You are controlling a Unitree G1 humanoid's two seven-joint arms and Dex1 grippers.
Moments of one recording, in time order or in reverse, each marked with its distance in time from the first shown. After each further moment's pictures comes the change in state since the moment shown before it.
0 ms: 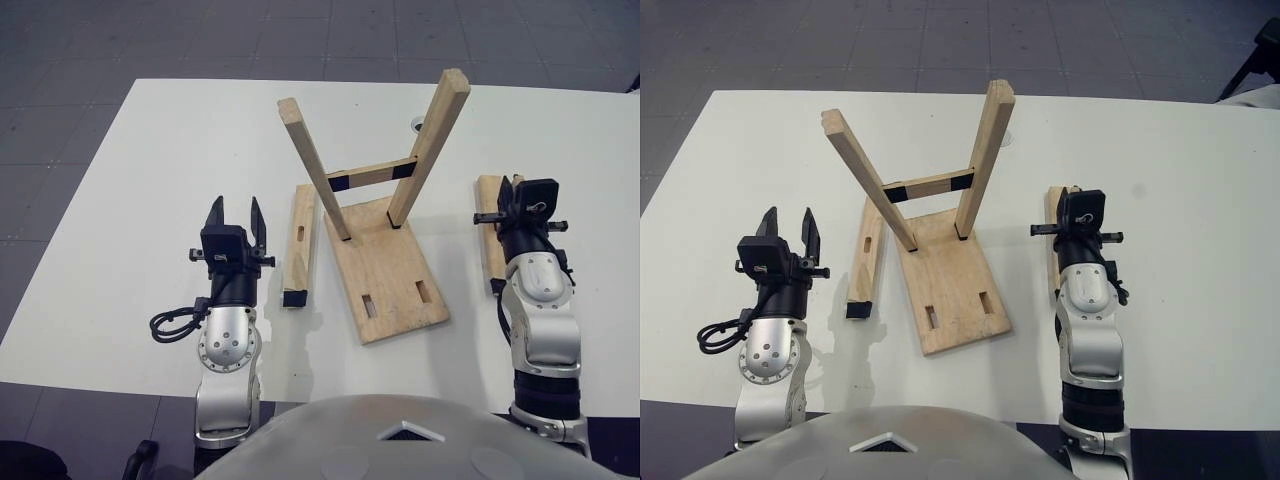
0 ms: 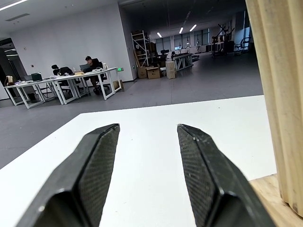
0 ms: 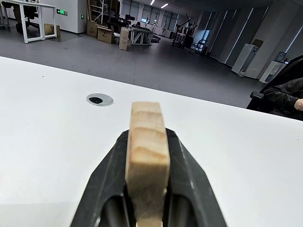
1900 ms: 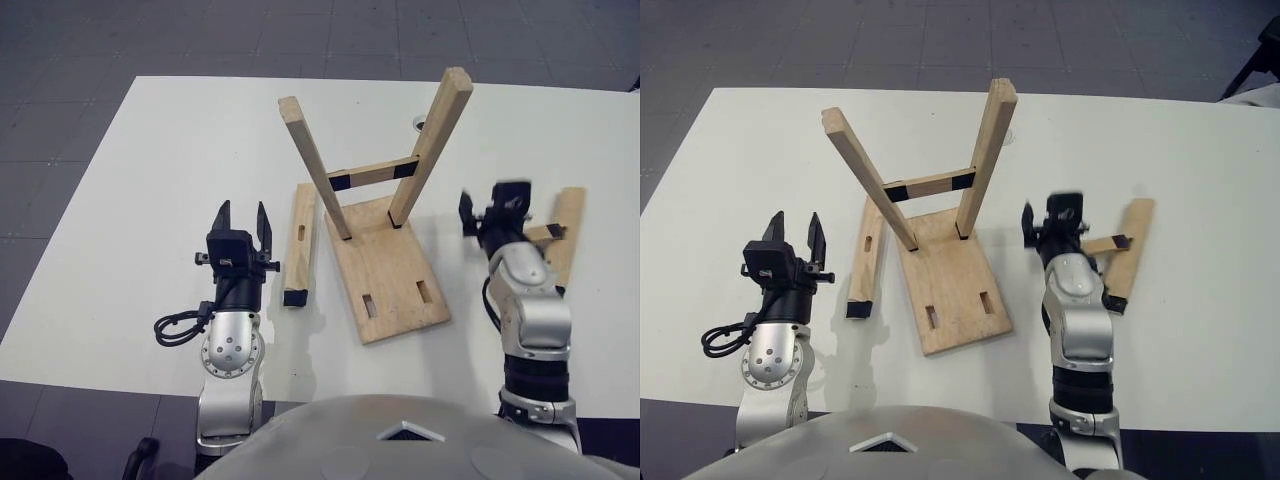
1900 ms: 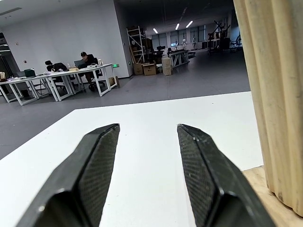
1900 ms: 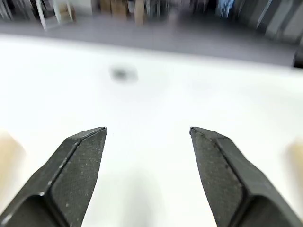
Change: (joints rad) left arm 0.029 0.001 -0.030 -0.017 -0.002 0.003 -0.003; right arm -0.061 0.041 -0.018 0.139 0.082 0.190 0.023
